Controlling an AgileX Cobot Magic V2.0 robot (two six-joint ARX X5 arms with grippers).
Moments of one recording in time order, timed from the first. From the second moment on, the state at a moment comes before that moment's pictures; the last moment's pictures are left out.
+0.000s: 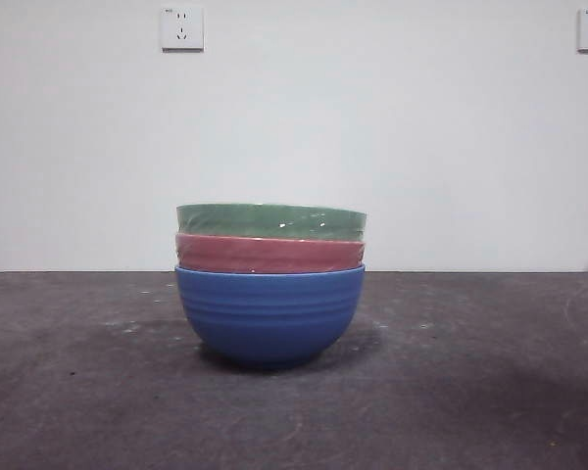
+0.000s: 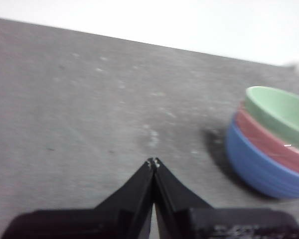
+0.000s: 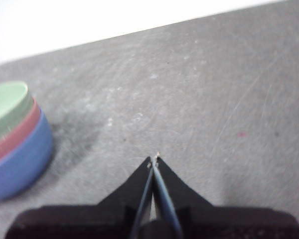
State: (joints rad) left arm 0.02 0.00 0.04 -0.23 0.34 -0.22; right arm 0.10 0.09 0.02 -0.16 -0.18 0.24
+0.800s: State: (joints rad) left arm 0.02 0.28 0.37 -0.24 0.37 -0.40; right arm 0.10 0.12 0.19 -0.18 -0.23 0.50
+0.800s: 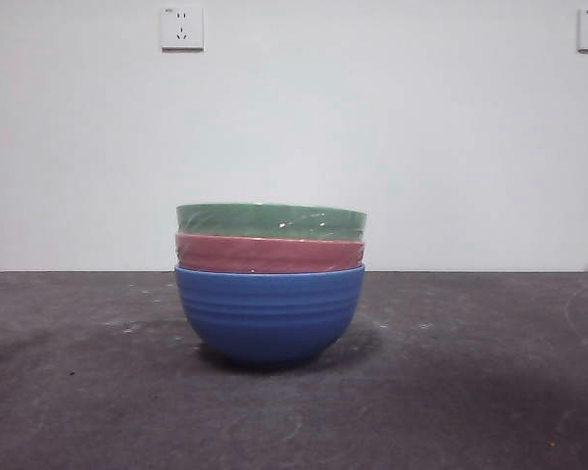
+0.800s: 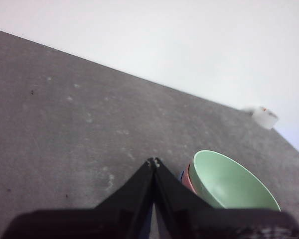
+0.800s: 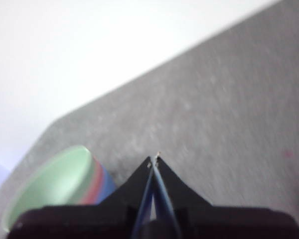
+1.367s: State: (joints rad) left arm -0.03 0.92 0.90 -0.49 0.60 -0.03; right arm 0.10 0.69 0.74 -0.38 -0.41 0.22
